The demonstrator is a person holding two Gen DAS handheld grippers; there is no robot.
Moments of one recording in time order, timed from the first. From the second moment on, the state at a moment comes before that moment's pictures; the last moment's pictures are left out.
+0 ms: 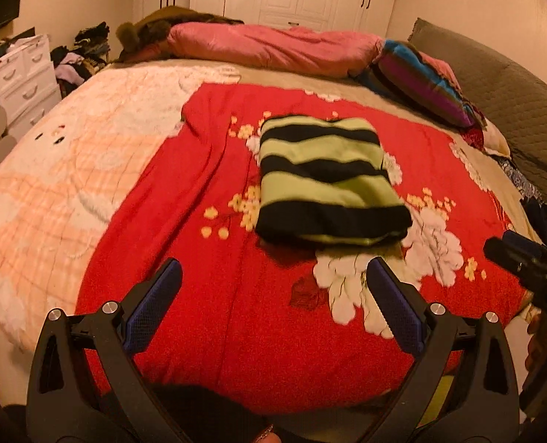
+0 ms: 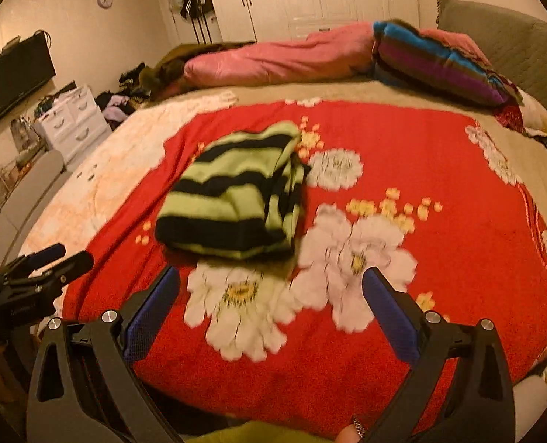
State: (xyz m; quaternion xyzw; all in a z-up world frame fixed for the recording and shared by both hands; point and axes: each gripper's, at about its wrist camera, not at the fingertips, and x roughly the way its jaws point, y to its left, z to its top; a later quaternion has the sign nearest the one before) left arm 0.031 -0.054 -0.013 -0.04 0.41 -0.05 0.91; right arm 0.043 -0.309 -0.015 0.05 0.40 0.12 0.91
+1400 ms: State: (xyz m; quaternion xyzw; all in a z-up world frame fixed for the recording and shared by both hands) left arm 0.031 -0.049 -0.015 -0.05 0.41 -0.03 0.91; right arm 0.039 -0.298 -0.016 0.04 0.41 0.12 0.90
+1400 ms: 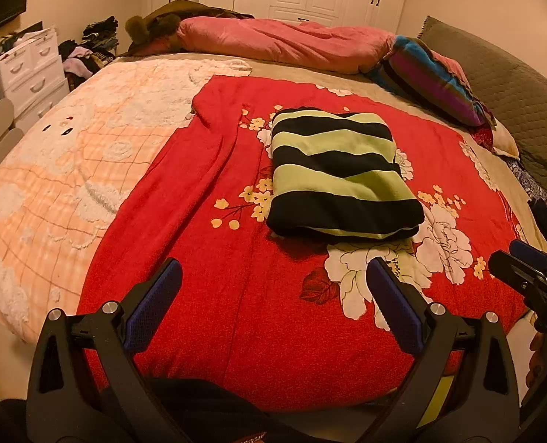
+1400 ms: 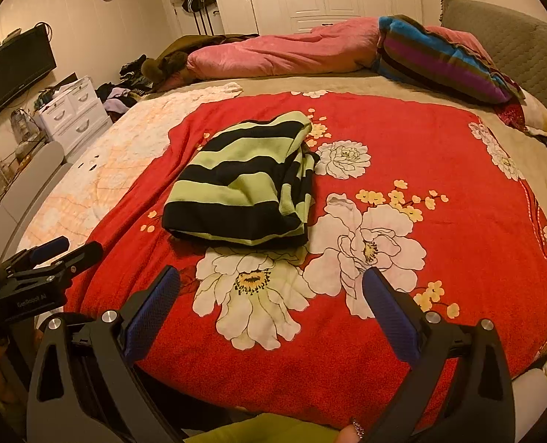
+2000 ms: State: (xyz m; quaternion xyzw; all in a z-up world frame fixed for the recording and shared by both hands) left arm 0.031 -0.050 -0.015 -0.05 0.41 -0.03 0.91; right arm 0.039 -0.298 -0.019 0.04 0.41 0.11 0.90
